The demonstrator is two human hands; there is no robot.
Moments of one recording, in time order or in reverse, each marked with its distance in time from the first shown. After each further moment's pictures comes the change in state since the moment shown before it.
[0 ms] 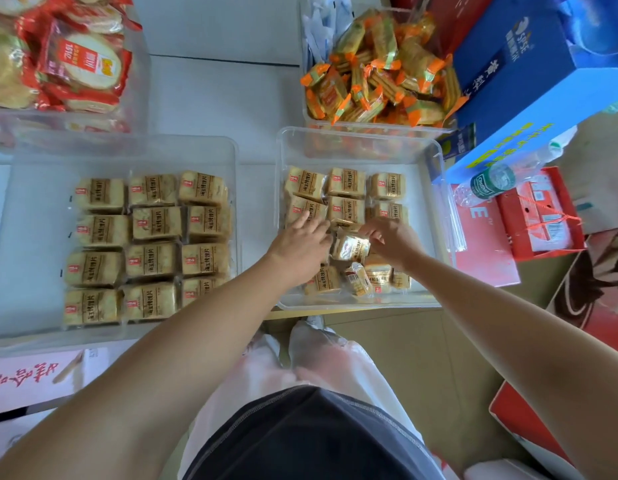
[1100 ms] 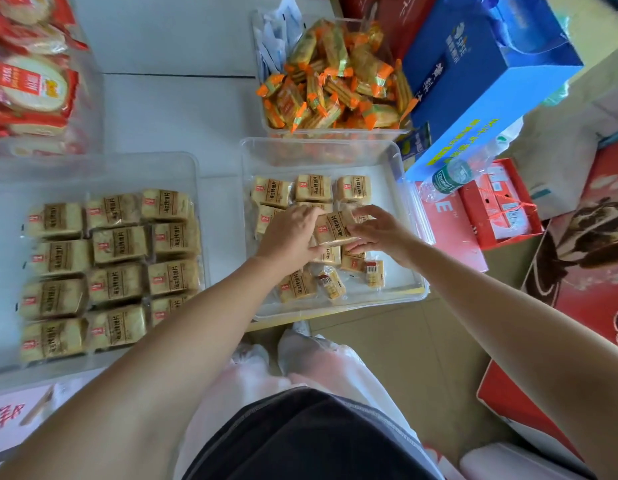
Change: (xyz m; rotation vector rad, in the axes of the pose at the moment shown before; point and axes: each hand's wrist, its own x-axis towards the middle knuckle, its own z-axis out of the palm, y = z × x) left_hand 0.036 0.010 -0.011 -0.505 0.379 -0.116; right_hand -0.018 0.001 -0.048 0.932 -0.198 0.363
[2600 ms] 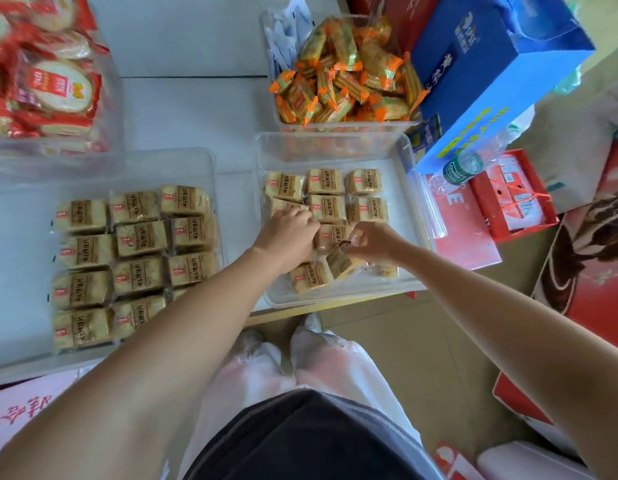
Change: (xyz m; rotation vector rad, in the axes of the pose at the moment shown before) left_hand -0.024 -0.012 -0.019 0.304 -0.205 0.101; right_hand -0.009 0.001 0.041 -0.757 0.024 0.022
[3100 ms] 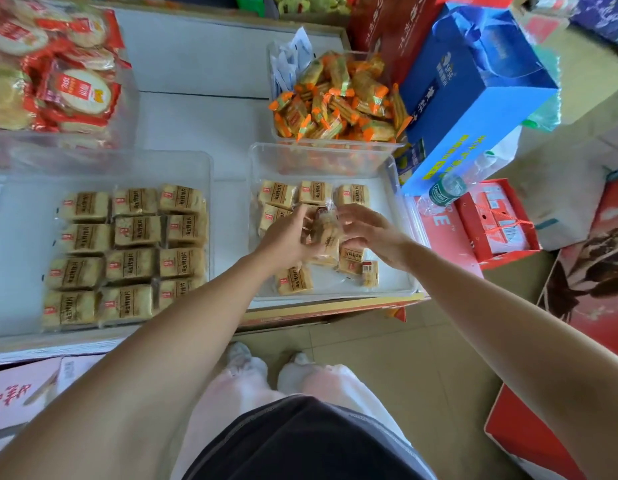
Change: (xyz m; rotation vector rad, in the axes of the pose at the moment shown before) left_hand 0.000 0.033 -0.005 -0.710 0.162 -0.276; right_hand -0.030 0.001 -0.035 0.715 -0.074 -0.243
